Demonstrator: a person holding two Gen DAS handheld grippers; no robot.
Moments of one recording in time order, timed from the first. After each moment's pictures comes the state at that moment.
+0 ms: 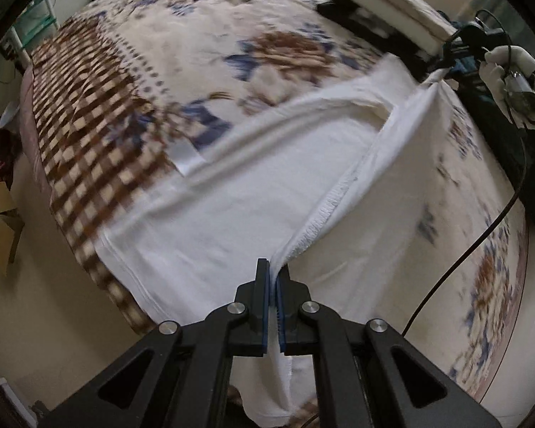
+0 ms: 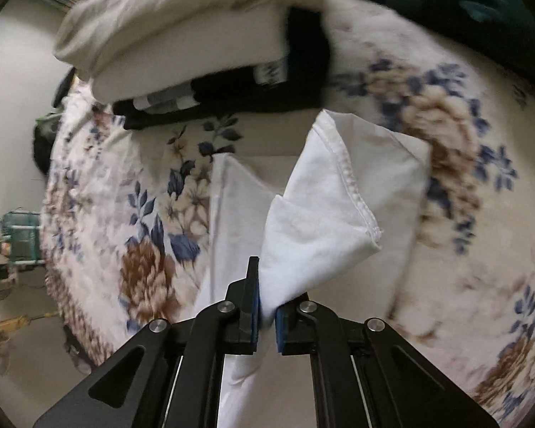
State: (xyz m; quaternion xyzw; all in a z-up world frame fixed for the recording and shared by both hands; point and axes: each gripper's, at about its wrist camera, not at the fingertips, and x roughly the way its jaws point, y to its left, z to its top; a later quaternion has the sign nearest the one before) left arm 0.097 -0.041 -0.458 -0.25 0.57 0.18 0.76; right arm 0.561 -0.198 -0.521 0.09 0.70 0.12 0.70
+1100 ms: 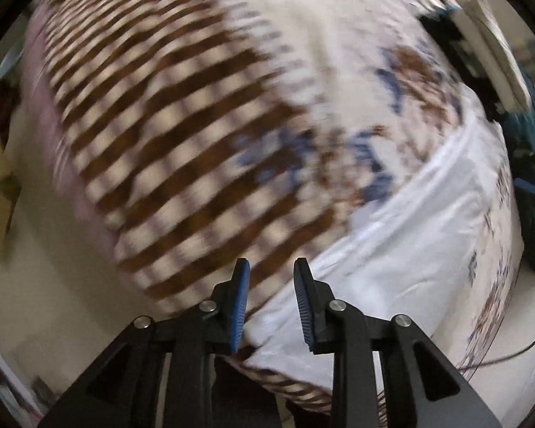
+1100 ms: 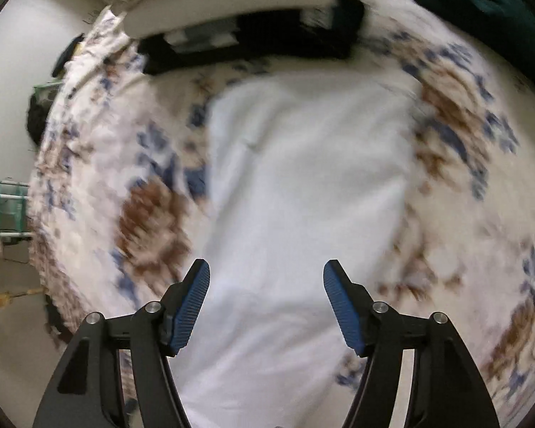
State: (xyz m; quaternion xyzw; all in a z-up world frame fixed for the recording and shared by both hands) left arm 0.077 0.123 -0.487 -0.32 0.62 0.17 0.70; right arm 0.466 -0.196 -0.509 0.05 0.70 0.12 0.70
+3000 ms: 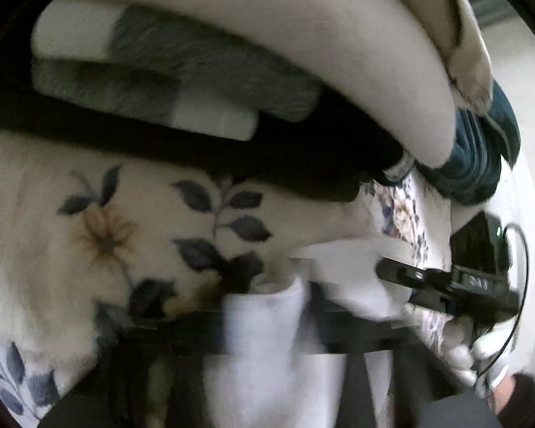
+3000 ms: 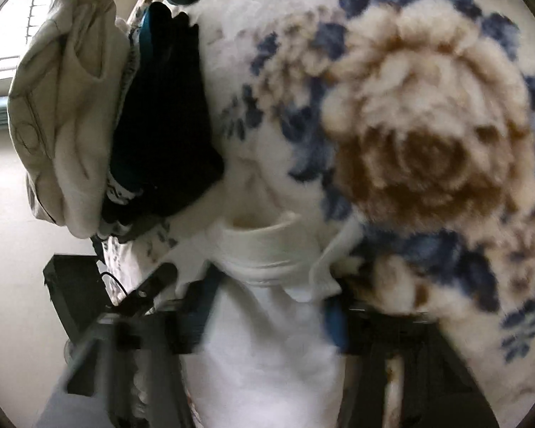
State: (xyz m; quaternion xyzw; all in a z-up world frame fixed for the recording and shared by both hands) left arm 0.585 0.006 -0.557 -0.23 0.58 -0.20 0.75; right arm 0.623 -0.299 -0.637 0.36 0.63 0.13 0.67
